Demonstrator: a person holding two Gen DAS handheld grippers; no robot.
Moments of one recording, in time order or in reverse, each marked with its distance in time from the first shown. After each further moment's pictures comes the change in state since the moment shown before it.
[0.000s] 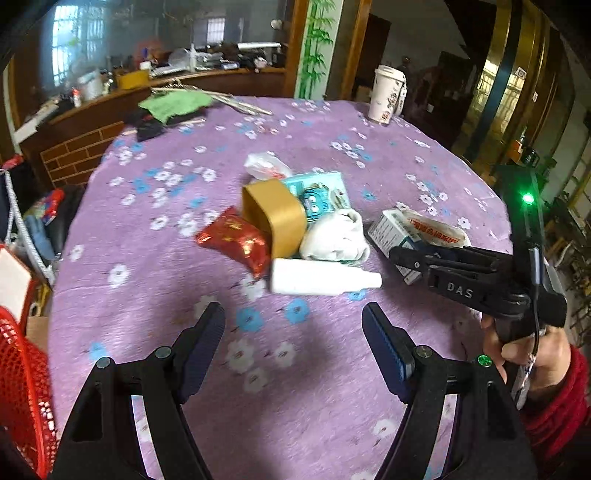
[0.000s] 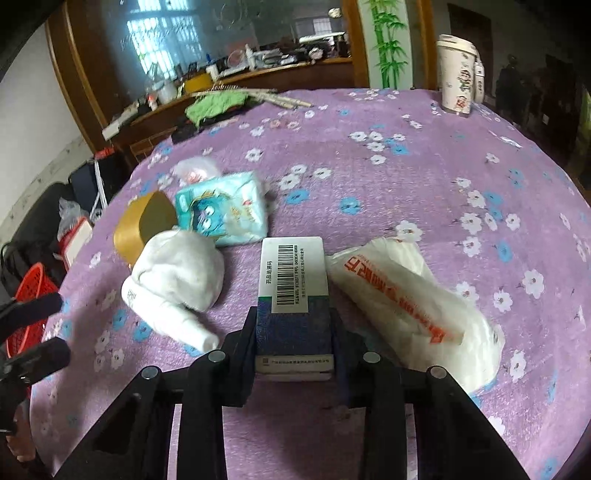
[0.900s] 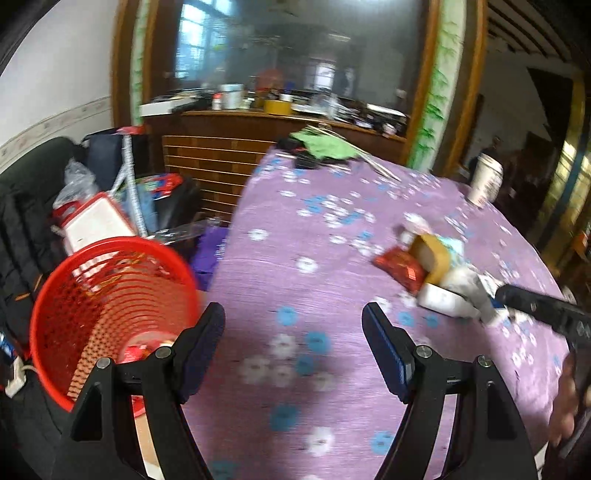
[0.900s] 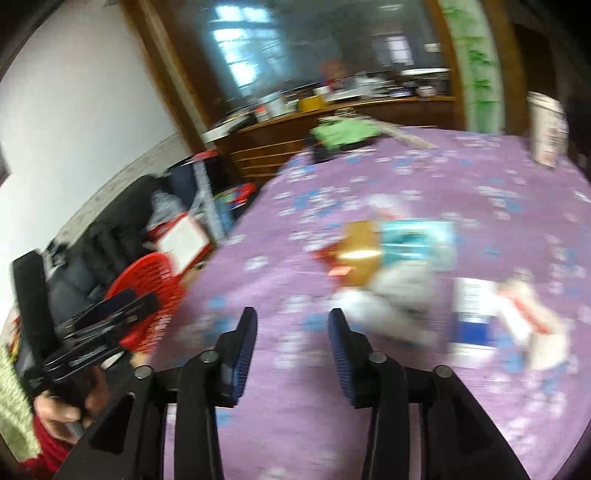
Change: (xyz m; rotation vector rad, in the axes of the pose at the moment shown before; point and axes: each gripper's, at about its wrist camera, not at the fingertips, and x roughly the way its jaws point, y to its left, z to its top) left arm -0.106 0.100 -0.064 -0.266 -0.225 0.292; right arm -0.067 0.115 -0.004 -0.116 -0.055 0.263
